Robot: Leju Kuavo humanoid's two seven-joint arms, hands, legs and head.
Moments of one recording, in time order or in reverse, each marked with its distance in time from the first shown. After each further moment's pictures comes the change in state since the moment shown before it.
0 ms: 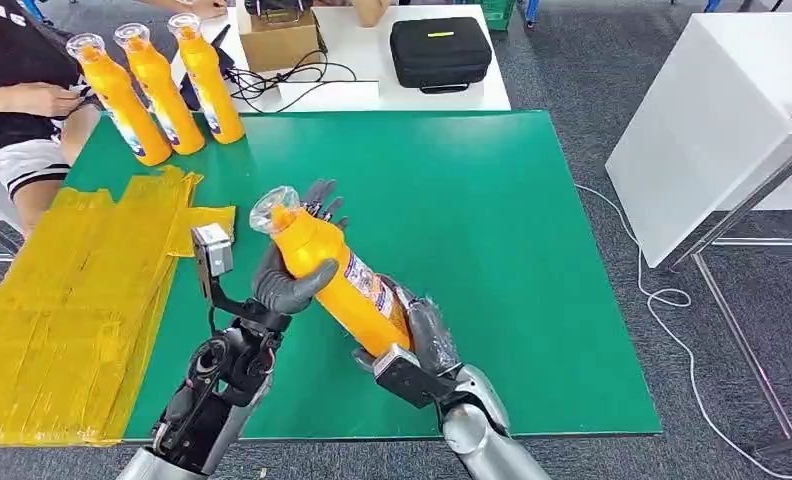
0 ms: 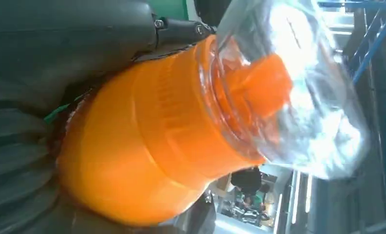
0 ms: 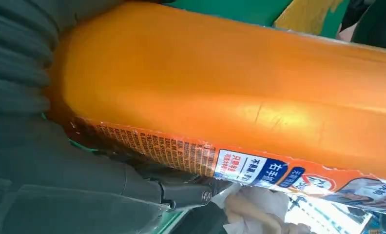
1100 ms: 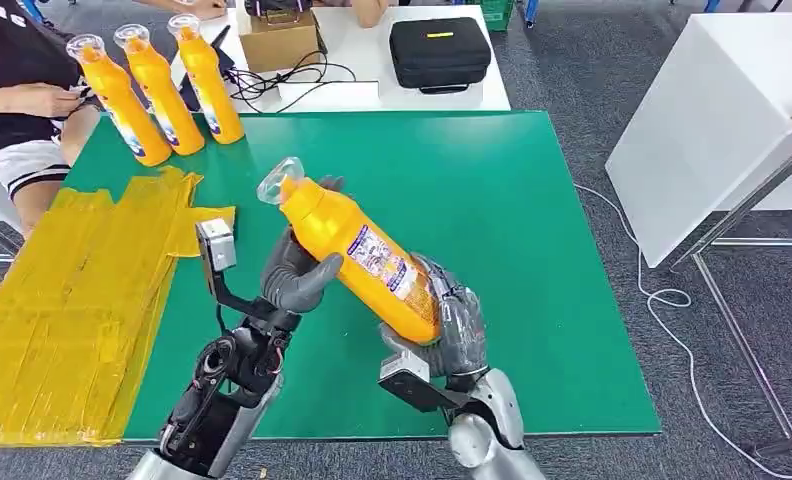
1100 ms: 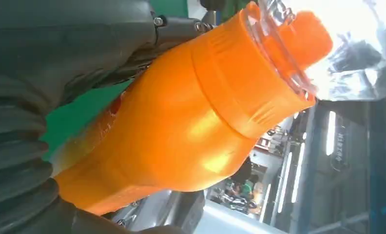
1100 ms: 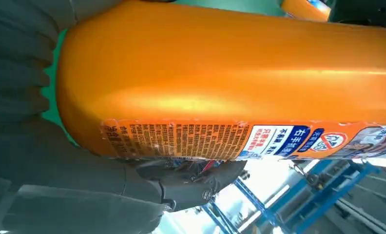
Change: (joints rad) left arm 0.001 -0.029 -0.015 -0.020 0.058 0.005 0.042; right arm 0.074 0.003 -0.068 -0.151 0.227 -0.290 0.067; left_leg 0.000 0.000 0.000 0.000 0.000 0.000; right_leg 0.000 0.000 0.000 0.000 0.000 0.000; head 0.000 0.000
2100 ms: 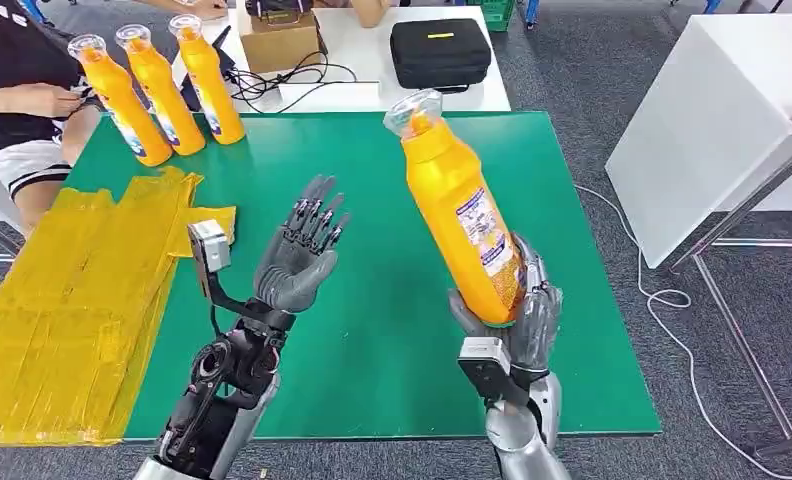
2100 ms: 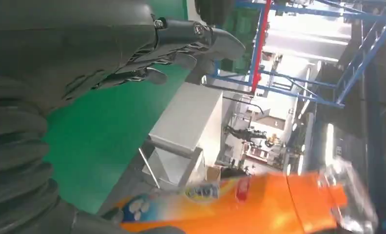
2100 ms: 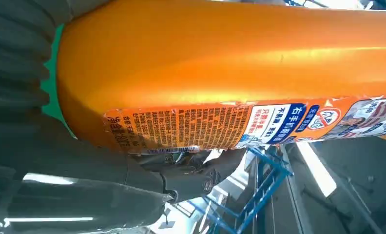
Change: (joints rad) left arm 0.027 -0.033 0.057 -0.022 -0.041 0.007 0.010; right arm 0.057 0.033 -0.228 -0.134 -0.149 -0.147 -0.165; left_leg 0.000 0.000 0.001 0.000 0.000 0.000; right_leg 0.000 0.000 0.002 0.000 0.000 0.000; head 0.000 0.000
